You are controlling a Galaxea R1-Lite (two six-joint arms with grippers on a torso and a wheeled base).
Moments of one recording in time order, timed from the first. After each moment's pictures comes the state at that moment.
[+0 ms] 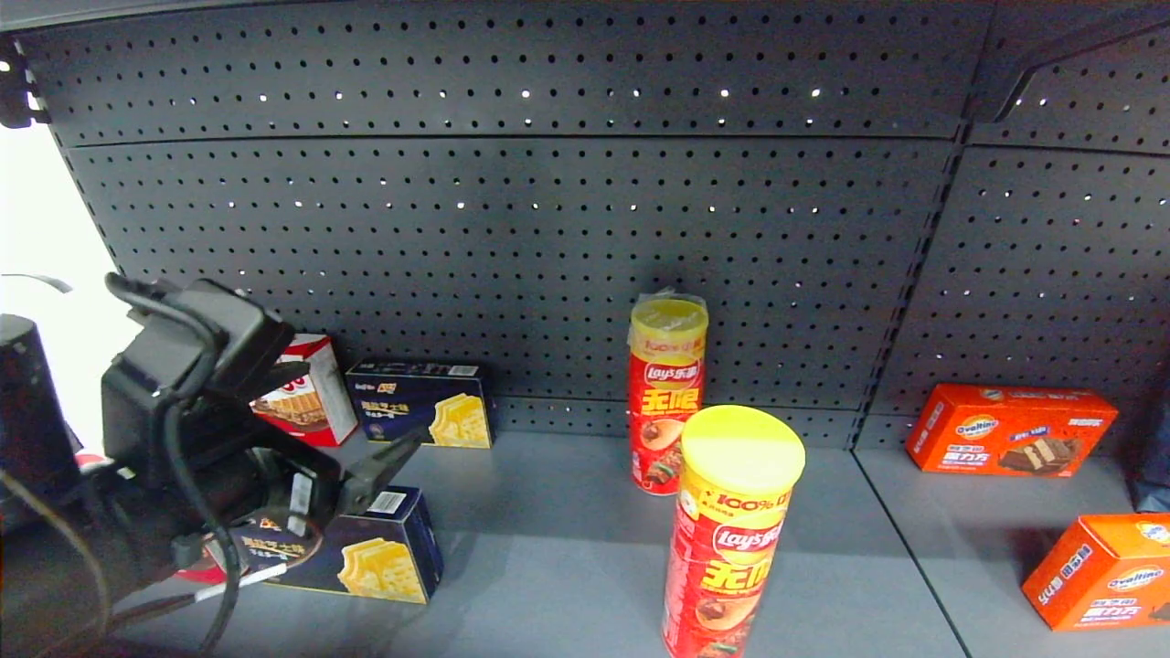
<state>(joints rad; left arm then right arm) -0.46 1.25 -0.54 -0.47 0.20 0.24 0.00 0.00 0.00 0.01 -0.03 0.01</state>
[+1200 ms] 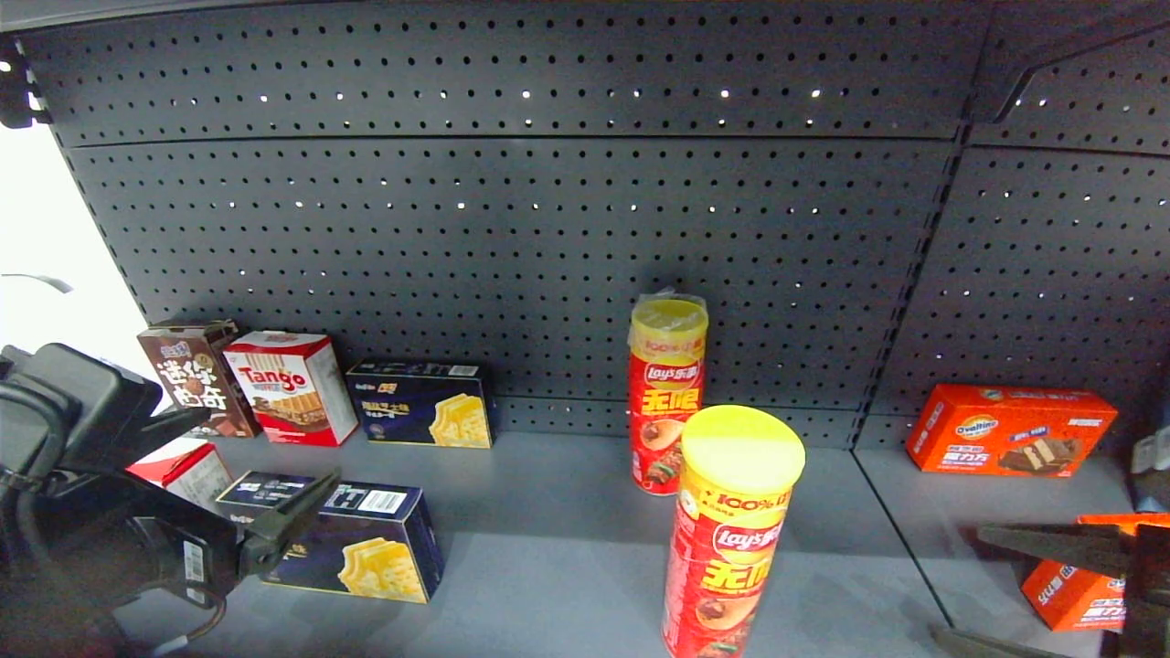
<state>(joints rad) -0.38 1.09 -0.41 -0.47 0.21 0.23 0.51 1.03 -0.50 -0.05 0.16 -0.09</state>
